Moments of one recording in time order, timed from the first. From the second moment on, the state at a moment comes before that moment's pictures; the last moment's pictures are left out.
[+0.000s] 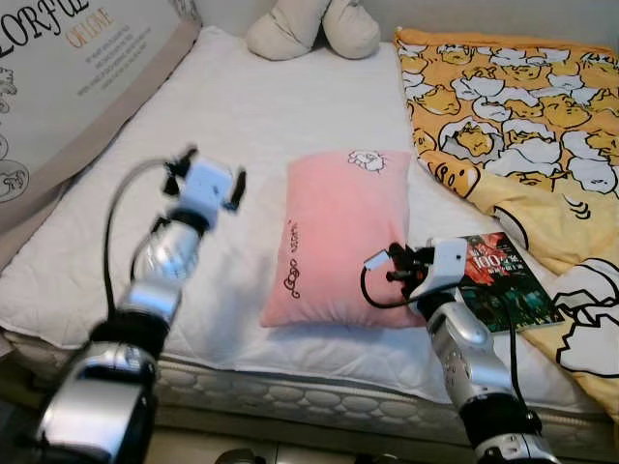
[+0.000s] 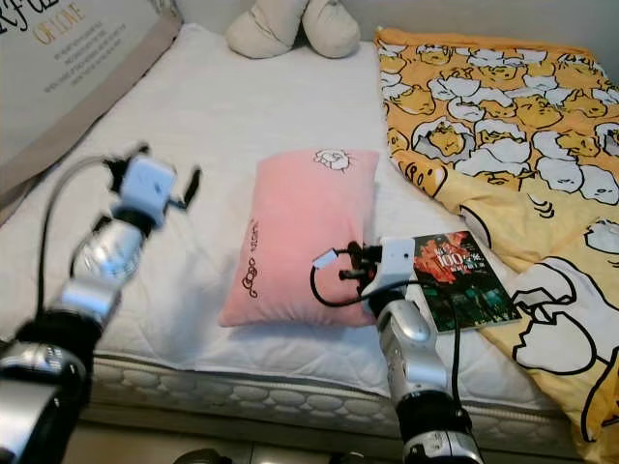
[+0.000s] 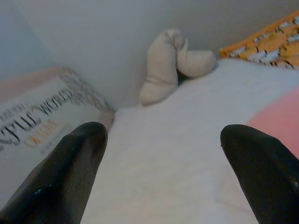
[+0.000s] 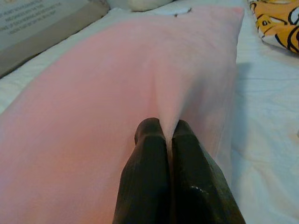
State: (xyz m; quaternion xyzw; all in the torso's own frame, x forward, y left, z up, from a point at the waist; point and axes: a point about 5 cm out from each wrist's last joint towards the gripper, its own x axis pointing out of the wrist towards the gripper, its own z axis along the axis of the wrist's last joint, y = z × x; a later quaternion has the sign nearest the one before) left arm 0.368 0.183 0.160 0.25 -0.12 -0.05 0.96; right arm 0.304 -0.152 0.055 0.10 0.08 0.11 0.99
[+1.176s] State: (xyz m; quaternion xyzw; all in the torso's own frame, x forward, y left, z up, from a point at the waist) left arm 0.369 0.148 0.142 0.29 -0.07 -0.19 0.93; right arm 0.305 -0.148 0.059 0.09 0.07 0.12 0.99
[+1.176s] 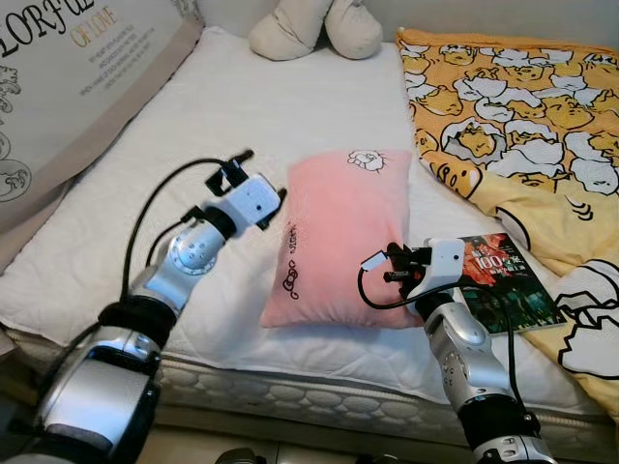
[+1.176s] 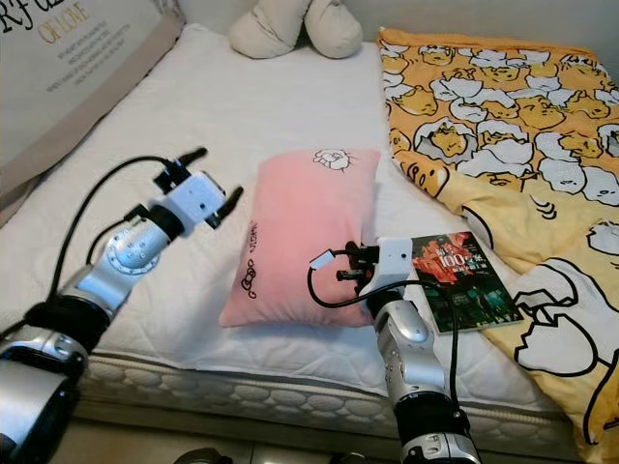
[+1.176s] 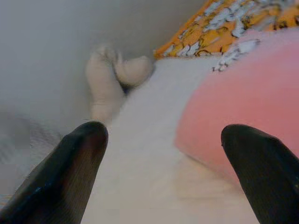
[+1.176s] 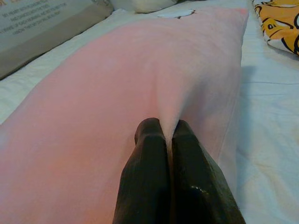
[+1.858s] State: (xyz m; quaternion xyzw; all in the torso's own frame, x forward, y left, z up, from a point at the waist) left arm 0.361 0.146 0.086 -0.29 0.22 -0.20 0.91; right arm 0.306 -0.148 0.061 0.09 0.07 0.13 0.99
